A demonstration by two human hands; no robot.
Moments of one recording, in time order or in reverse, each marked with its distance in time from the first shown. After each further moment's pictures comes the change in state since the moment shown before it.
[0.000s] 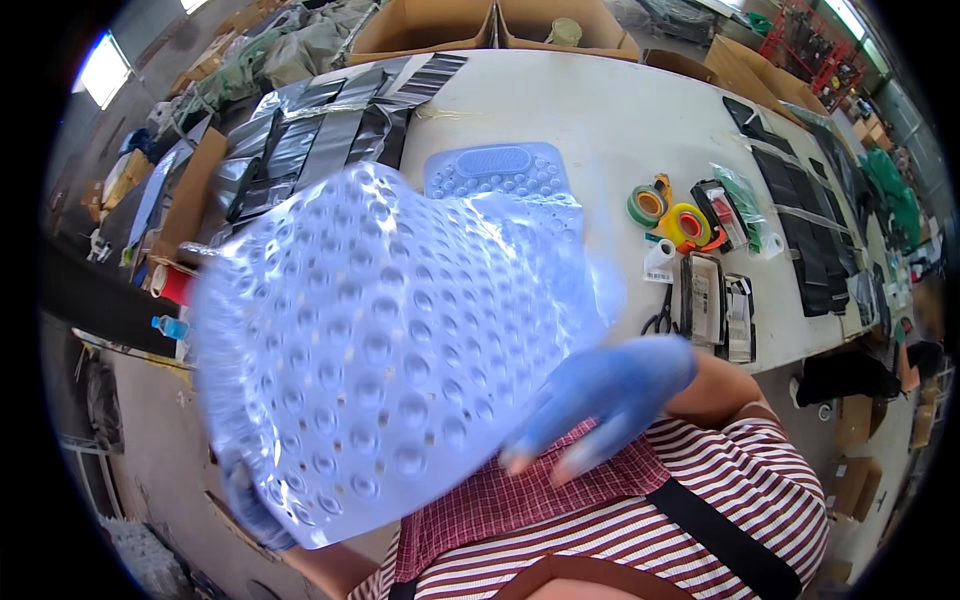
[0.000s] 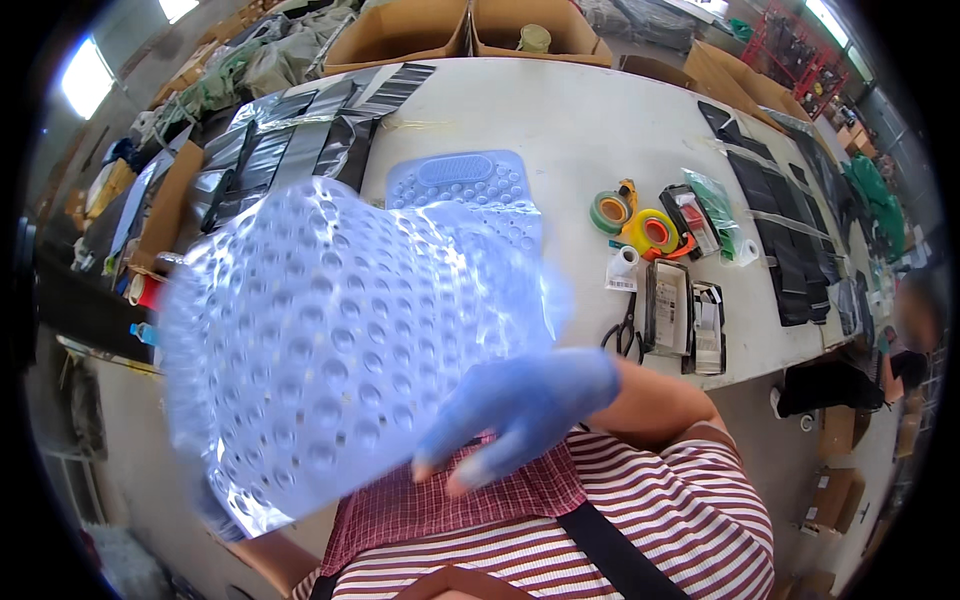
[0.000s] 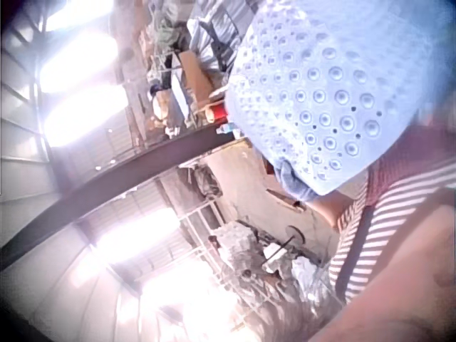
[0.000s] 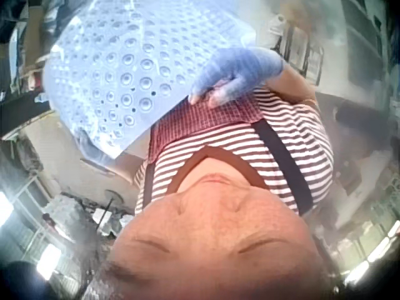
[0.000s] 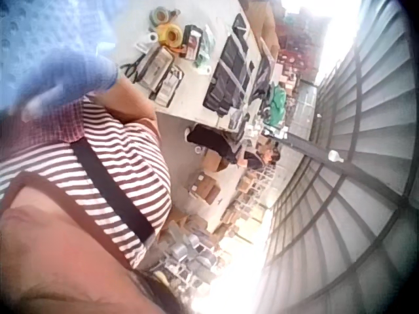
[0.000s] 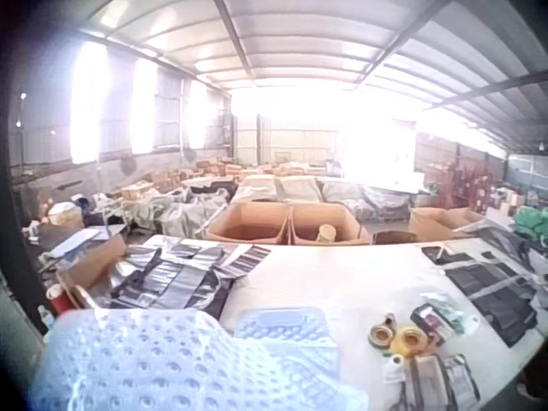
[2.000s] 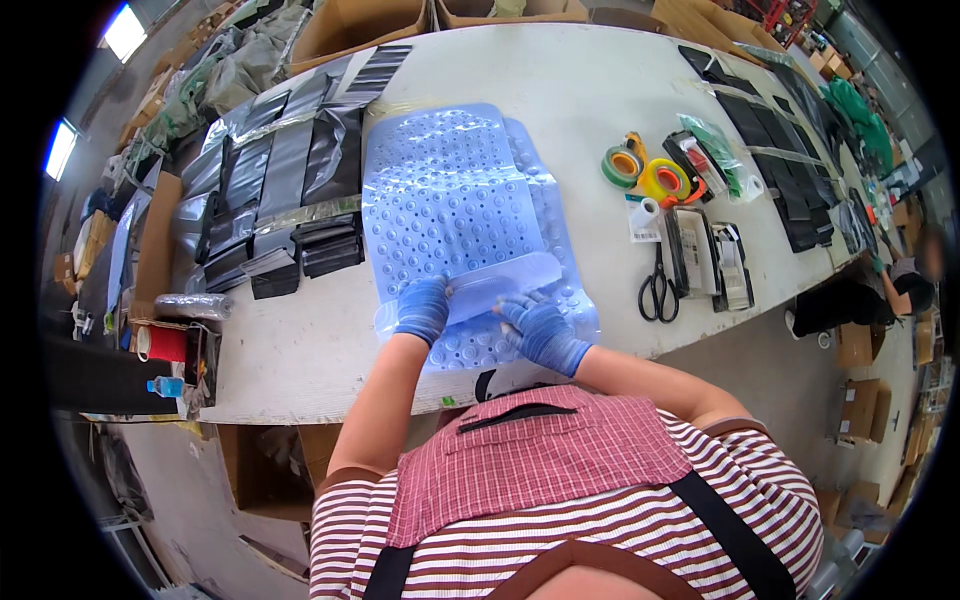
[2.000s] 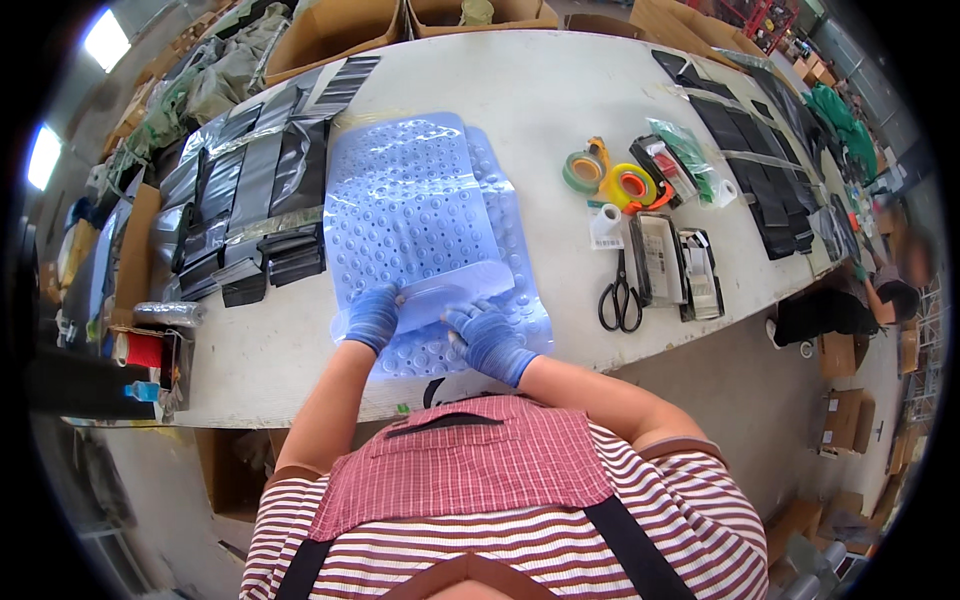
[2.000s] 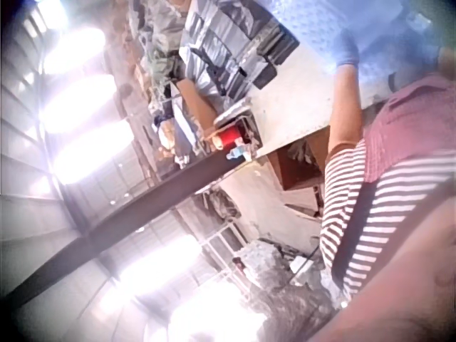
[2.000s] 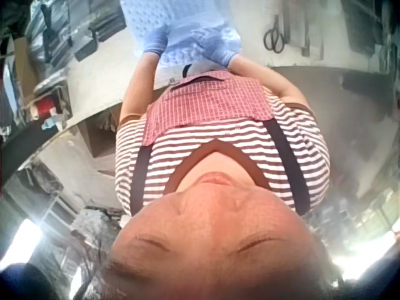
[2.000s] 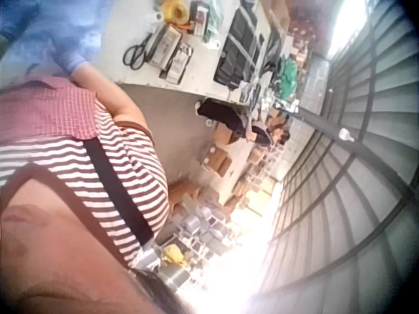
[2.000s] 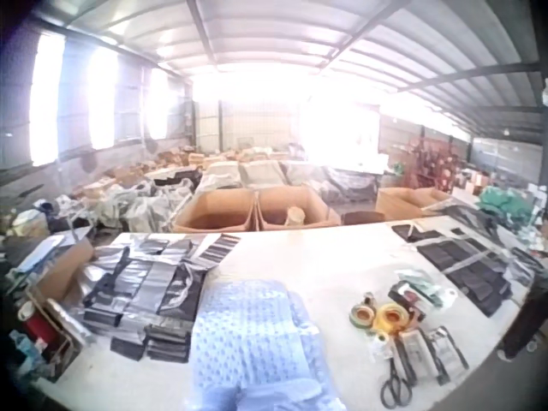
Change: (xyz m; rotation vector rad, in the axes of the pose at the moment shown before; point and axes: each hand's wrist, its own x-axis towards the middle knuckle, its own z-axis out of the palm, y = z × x) left_hand 0.175 -0.304 0.140 1.869 -1.130 0.447; right_hand -0.014 0.248 0.009 -0.925 0.778 0.839
